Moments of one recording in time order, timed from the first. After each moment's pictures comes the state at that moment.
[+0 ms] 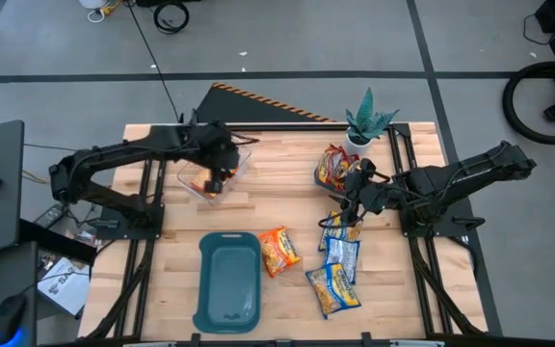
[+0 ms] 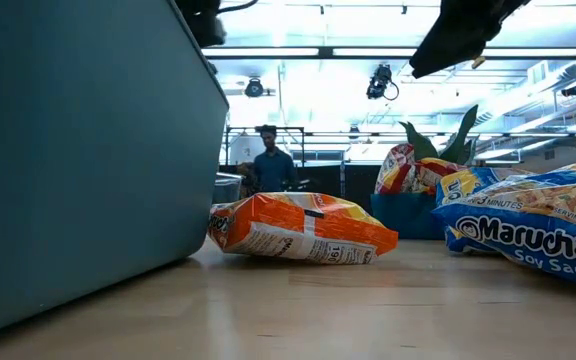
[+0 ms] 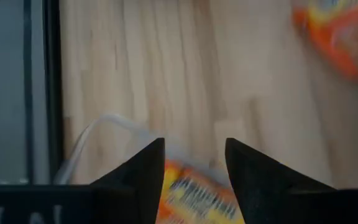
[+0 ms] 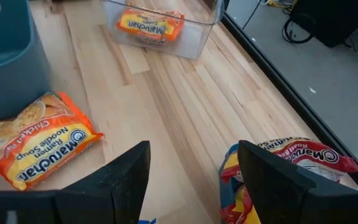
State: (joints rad) left arm 0.36 1.34 1.18 -0.83 0.02 0.54; right arm 0.25 1.06 0.91 -0.62 0.61 0.36
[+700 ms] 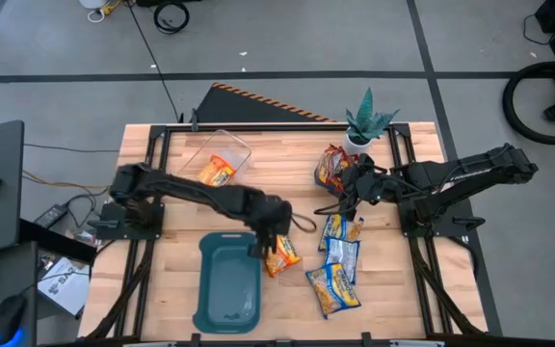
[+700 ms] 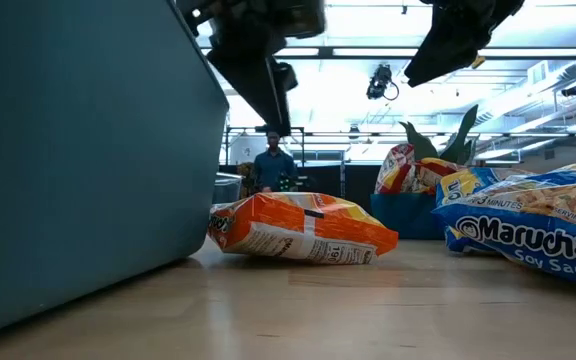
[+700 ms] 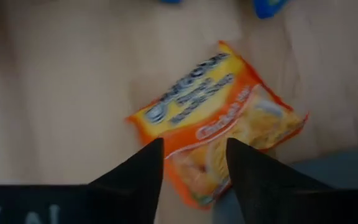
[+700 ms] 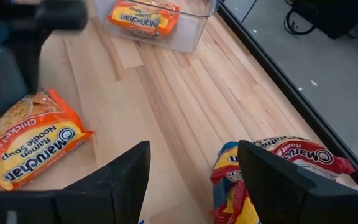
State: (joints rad) left arm -0.14 1.86 1.51 -0.76 0.03 0.09; right arm 0.16 1.06 0.91 -0.61 0.53 0.31
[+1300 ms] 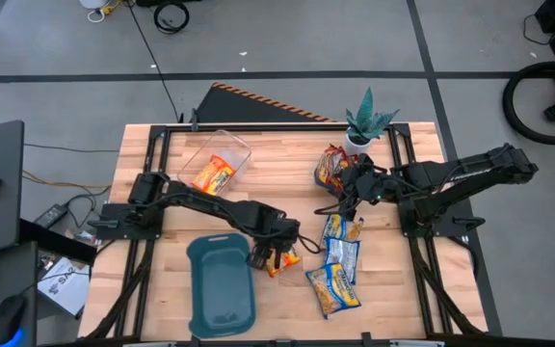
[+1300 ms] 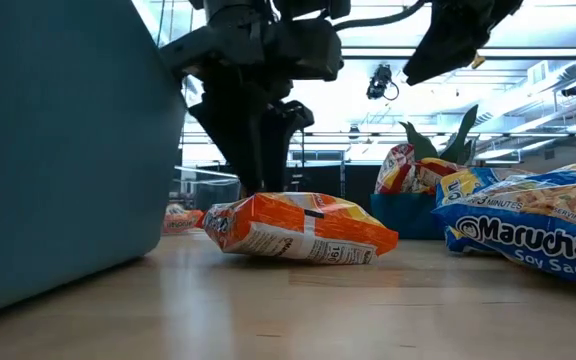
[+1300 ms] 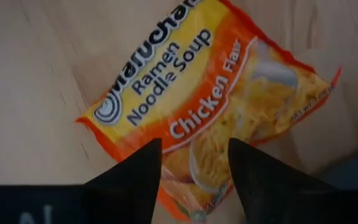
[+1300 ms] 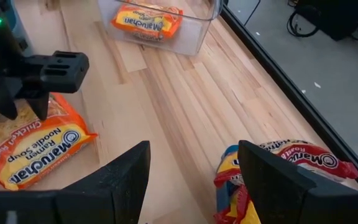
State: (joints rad) left arm -0.19 2.02 1.56 -0.83 0.02 0.22; right arm 0.16 1.06 0.91 -0.60 0.52 0.31
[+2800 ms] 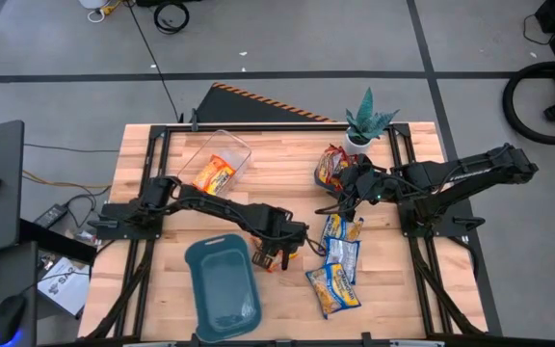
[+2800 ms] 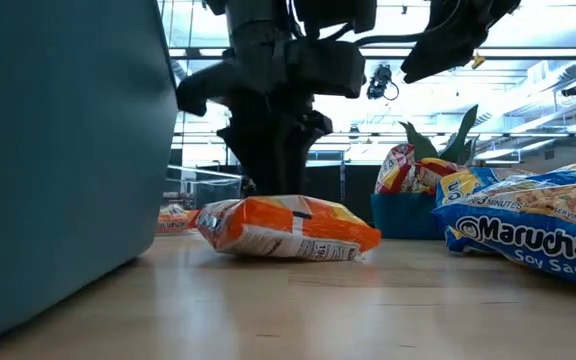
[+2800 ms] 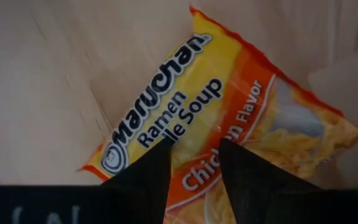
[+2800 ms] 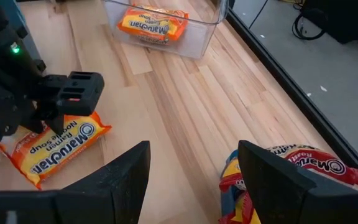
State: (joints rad) left arm -0.19 2.13 1.68 -0.88 -0.05 0.27; right arm 0.16 1.06 0.91 -0.58 0.50 0.29
